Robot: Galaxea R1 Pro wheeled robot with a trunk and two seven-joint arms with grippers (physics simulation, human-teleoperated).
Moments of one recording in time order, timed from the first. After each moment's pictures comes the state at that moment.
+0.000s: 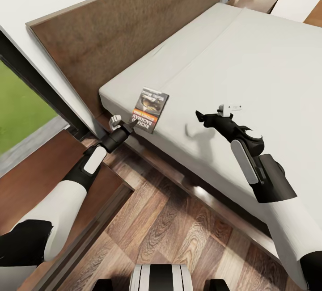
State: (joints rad) left arm -1.08 0.03 -0.10 -0.67 0.84 0.21 -0.63; right arm -0.95 -0.17 0.24 -1.40 -0.39 0.49 -0.04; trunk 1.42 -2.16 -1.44
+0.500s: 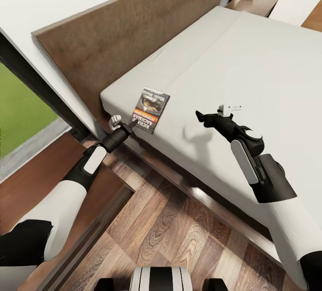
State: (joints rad) left arm -1.08 0.03 -0.10 -0.67 0.84 0.21 -0.63; right arm -0.95 -0.17 0.24 -1.40 -0.39 0.49 -0.04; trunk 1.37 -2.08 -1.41
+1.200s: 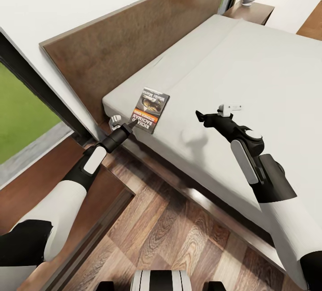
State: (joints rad) left arm -1.08 0.03 -0.10 -0.67 0.84 0.21 -0.63; right arm -0.95 -0.17 0.24 -1.40 -0.39 0.48 -0.04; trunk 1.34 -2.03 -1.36
